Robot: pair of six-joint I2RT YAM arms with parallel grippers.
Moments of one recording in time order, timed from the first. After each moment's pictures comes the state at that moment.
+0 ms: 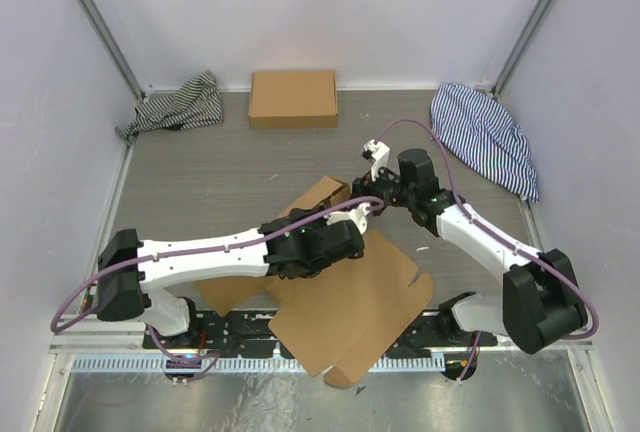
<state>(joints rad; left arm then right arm) -1.33 1.52 1.26 -0.80 -0.93 0.16 0.40 1.28 0.73 -0.01 -0.64 0.02</state>
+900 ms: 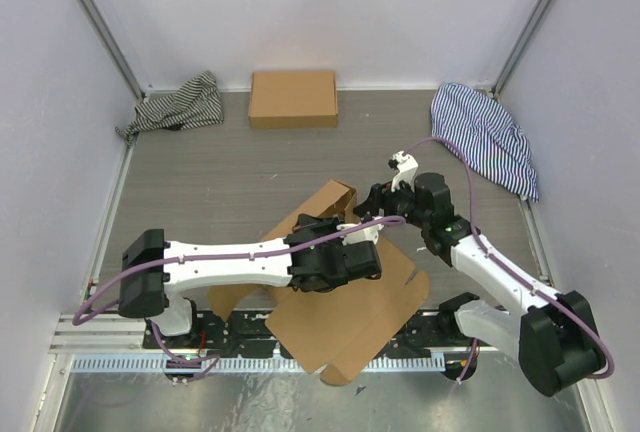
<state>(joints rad) -1.43 1.65 1.36 -0.94 -1.07 0.05 0.40 1.04 0.51 0.08 -0.36 0.25</state>
